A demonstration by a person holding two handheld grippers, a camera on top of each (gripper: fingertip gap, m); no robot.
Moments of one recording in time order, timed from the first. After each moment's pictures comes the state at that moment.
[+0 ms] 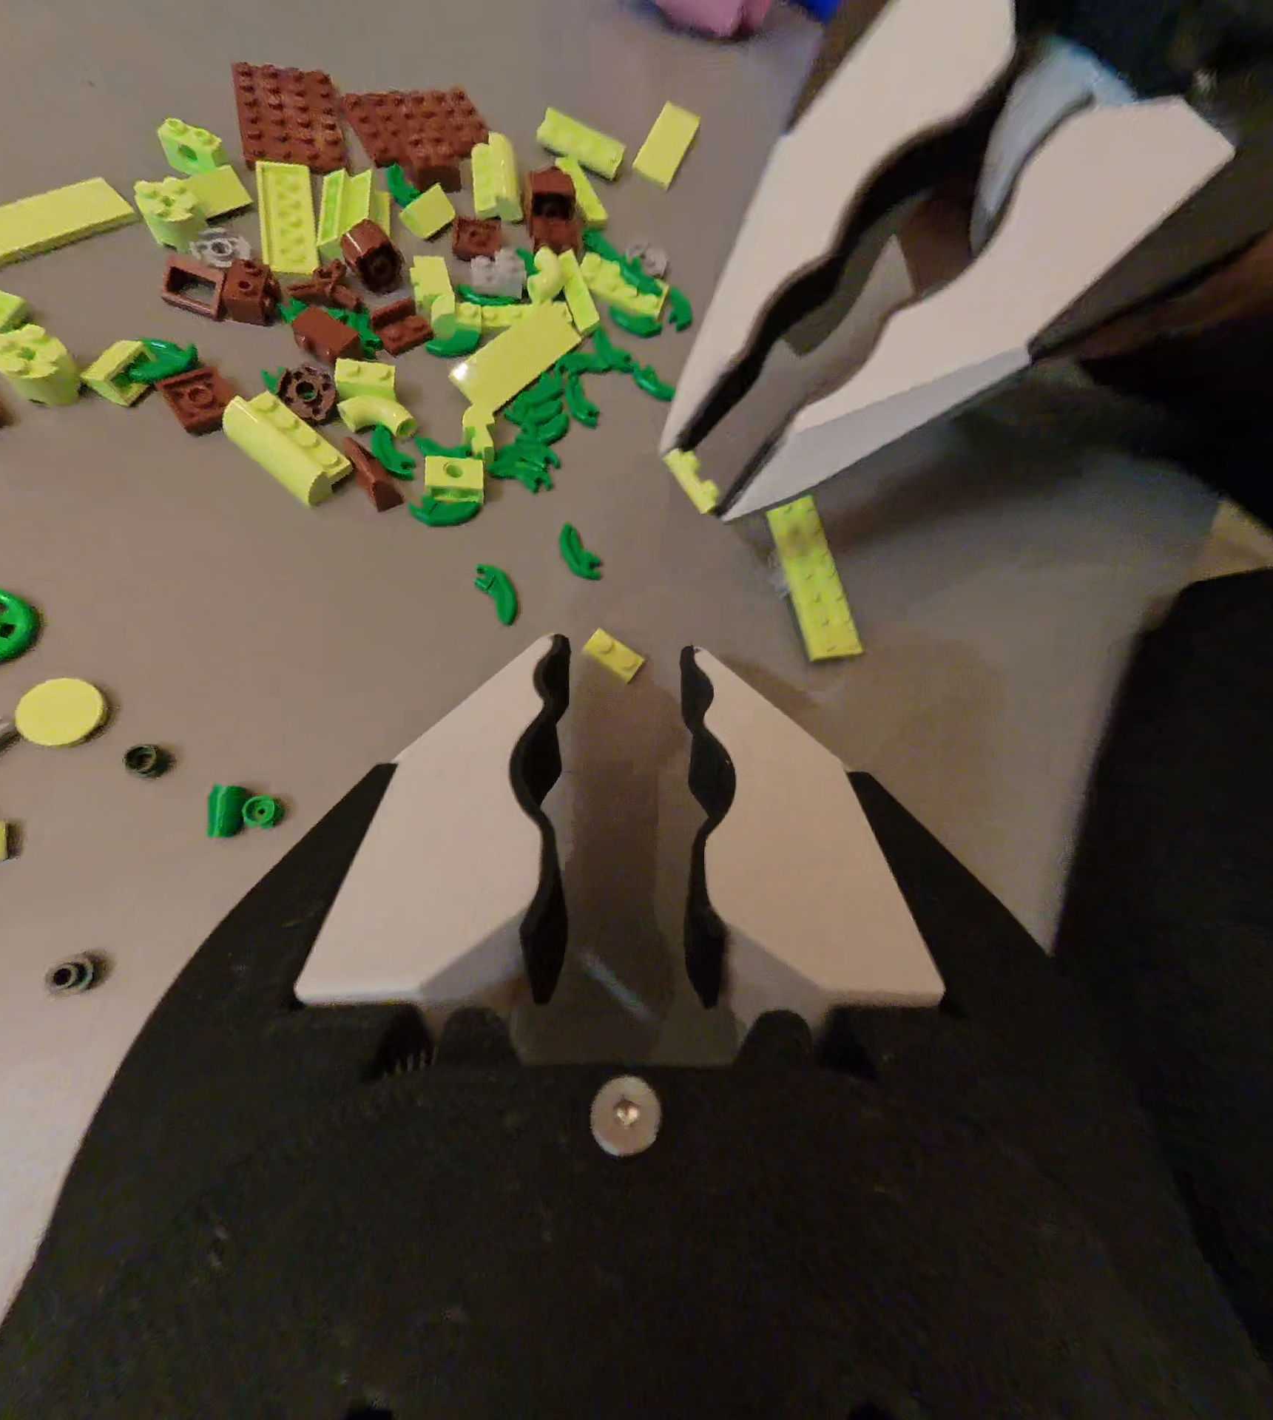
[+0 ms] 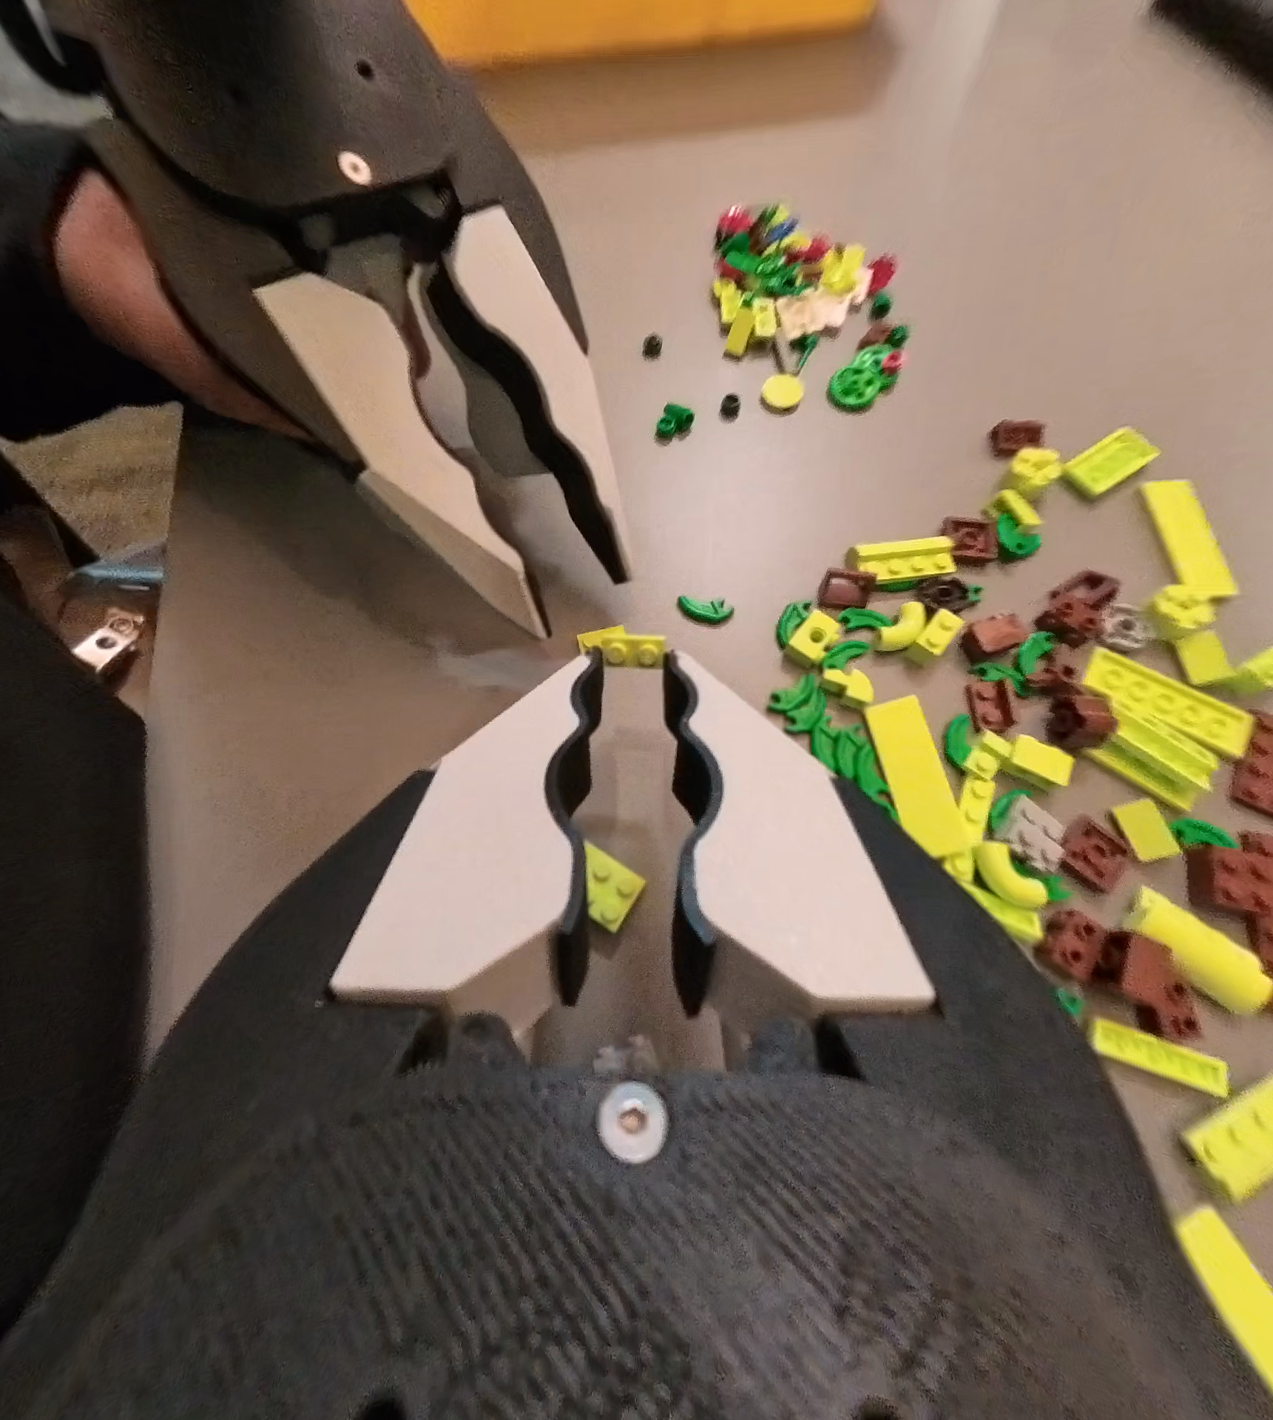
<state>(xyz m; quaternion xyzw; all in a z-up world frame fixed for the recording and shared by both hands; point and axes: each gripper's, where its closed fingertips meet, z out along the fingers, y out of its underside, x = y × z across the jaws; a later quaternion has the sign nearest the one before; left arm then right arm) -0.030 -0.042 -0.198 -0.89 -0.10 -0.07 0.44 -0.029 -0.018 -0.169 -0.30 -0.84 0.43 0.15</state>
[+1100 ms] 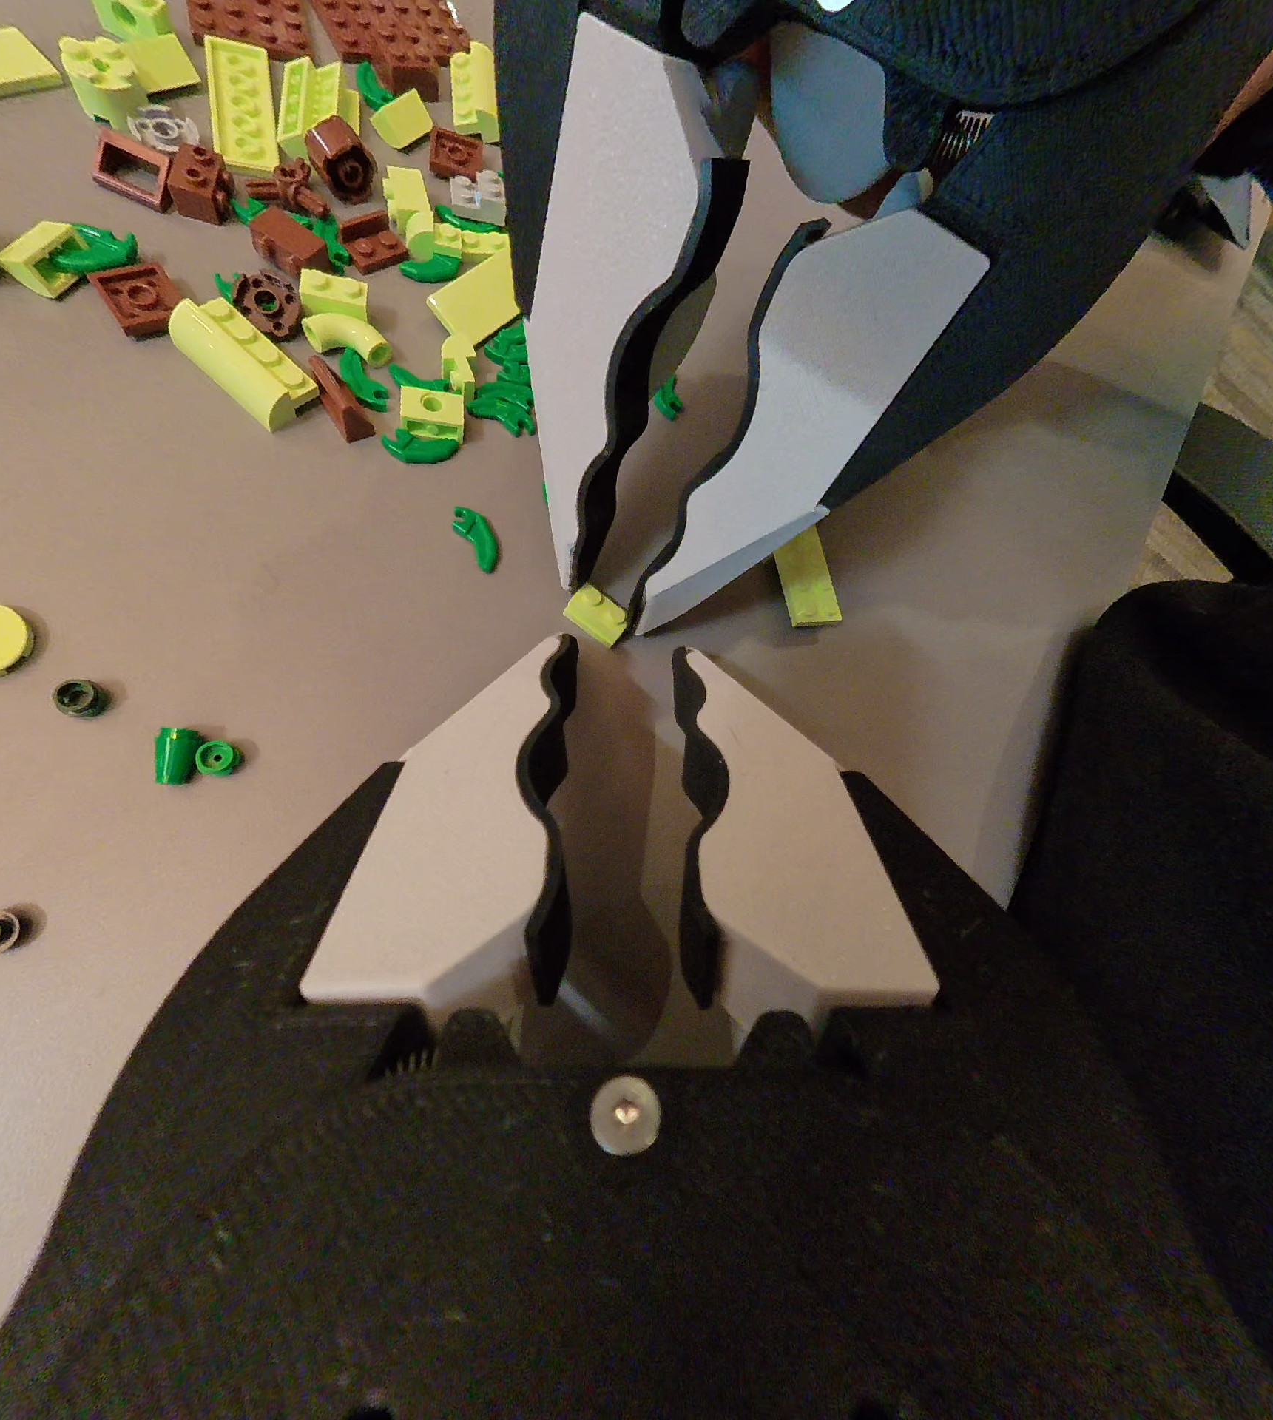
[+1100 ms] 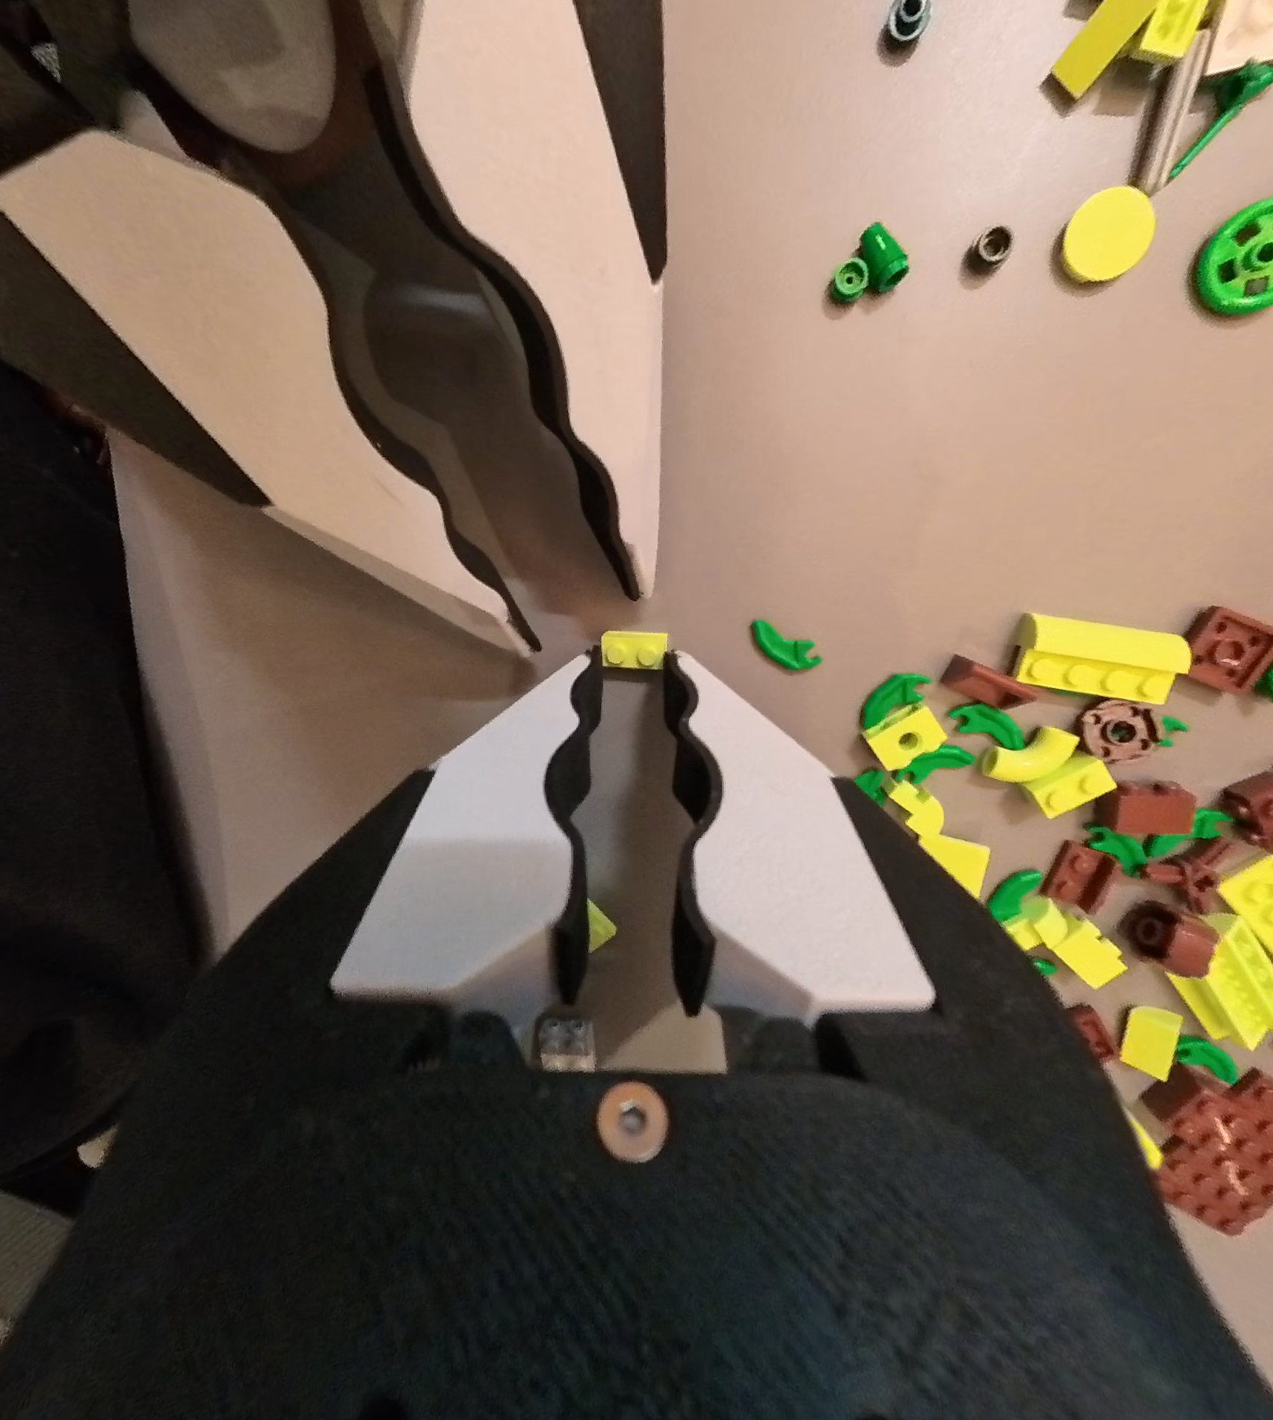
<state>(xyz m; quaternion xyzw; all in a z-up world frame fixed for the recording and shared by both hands) -0.023 -0.050 -0.203 -0.89 -0.12 -0.12 0.43 -0.033 -0.045 -0.212 -0.22 -0.96 0.17 -0.03</state>
